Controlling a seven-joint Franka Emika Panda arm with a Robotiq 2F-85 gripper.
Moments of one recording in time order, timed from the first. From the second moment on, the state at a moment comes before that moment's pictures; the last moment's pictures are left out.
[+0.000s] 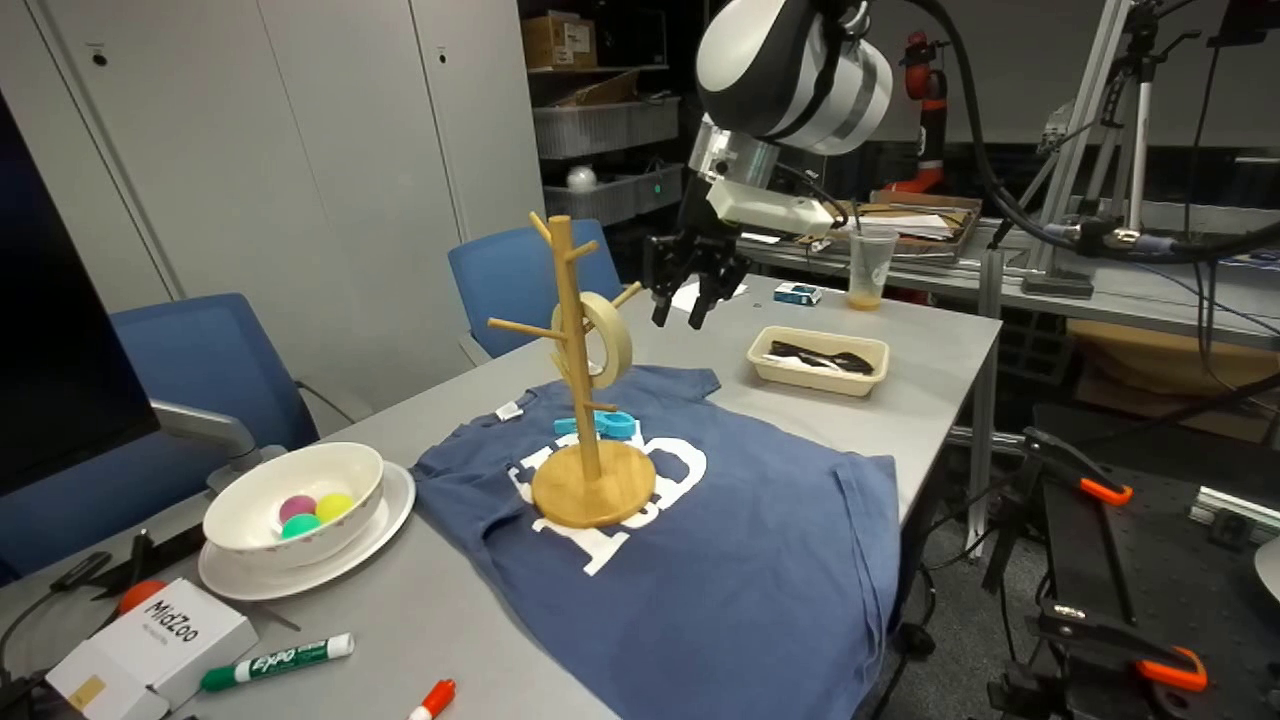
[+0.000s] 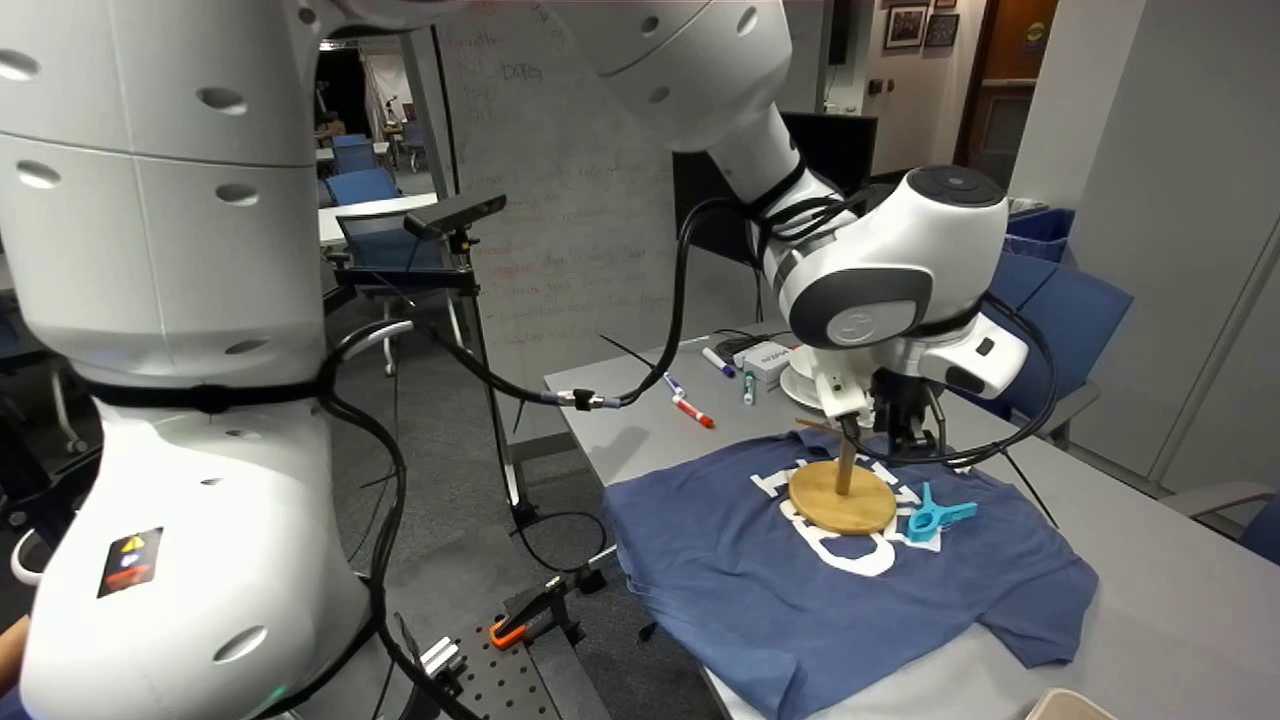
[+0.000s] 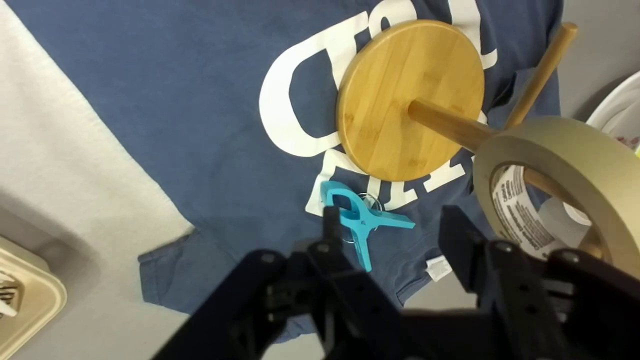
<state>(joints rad) -0.08 0.27 -0.01 -2.21 0.47 2.71 0.12</state>
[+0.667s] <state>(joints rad) -0.08 0.24 -0.05 -2.23 0.36 2.71 0.12</state>
